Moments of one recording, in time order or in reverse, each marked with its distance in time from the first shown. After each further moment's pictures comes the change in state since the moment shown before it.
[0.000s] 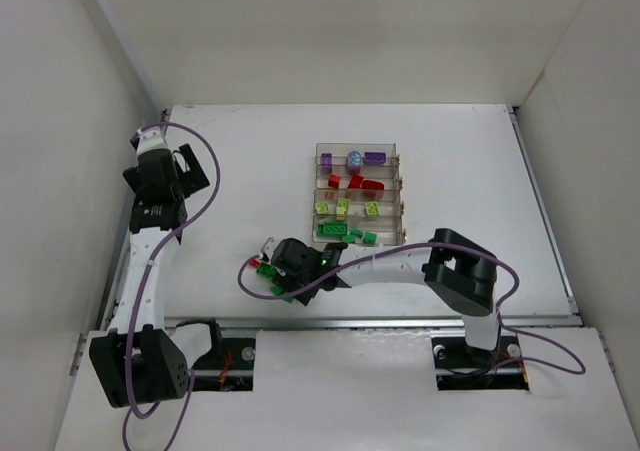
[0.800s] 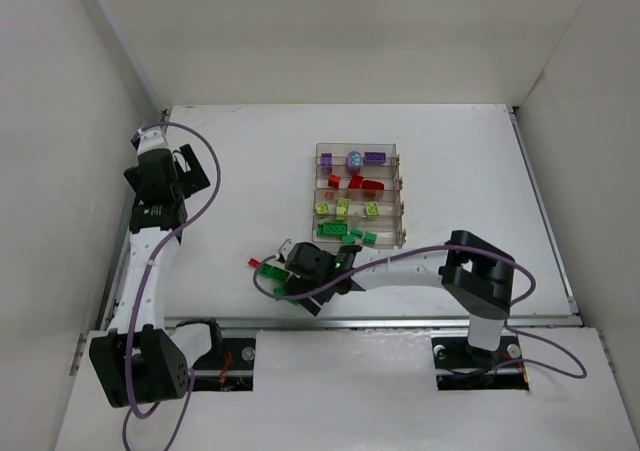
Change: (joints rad) left arm 0.000 0.000 0.002 -0.005 0.011 -0.002; right arm -0.013 -0.106 -0.134 -0.037 0.031 0.085
